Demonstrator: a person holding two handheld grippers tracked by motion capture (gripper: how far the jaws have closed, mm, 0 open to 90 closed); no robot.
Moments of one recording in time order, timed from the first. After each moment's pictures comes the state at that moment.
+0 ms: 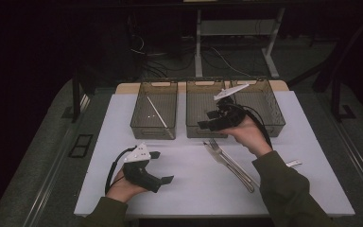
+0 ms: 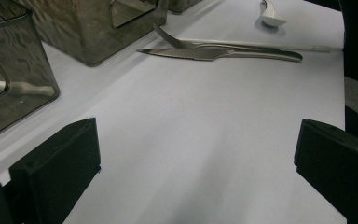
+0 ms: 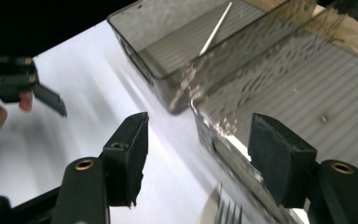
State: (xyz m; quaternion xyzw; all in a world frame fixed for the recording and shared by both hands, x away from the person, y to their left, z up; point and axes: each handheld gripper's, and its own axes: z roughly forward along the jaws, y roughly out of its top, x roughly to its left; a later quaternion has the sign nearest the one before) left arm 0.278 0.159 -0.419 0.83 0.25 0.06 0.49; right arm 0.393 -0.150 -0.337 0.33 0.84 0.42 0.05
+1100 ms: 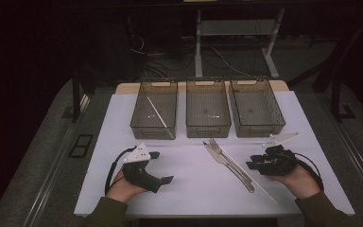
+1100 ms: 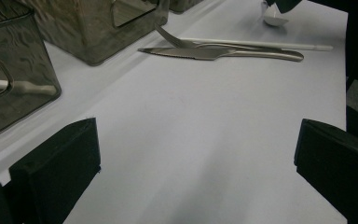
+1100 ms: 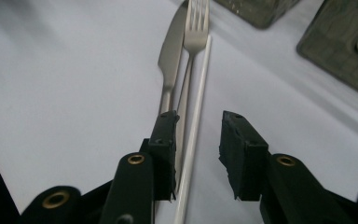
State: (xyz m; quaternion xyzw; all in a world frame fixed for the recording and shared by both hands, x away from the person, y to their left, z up) left arm 0.276 0.160 -0.418 0.84 0.25 0.07 0.48; right arm 0.281 -0.266 -0.395 0.38 0.86 0.34 0.07
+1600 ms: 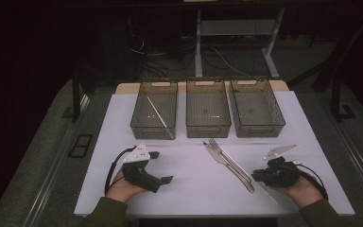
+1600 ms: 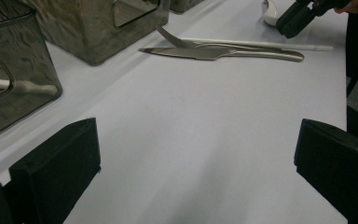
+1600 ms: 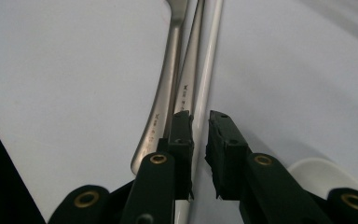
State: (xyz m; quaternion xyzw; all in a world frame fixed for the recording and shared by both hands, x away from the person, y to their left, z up) left arm 0.277 0.160 -0.418 0.84 0.25 0.07 0.48; right arm 0.264 -0.274 -0.422 0.38 0.87 0.30 0.05
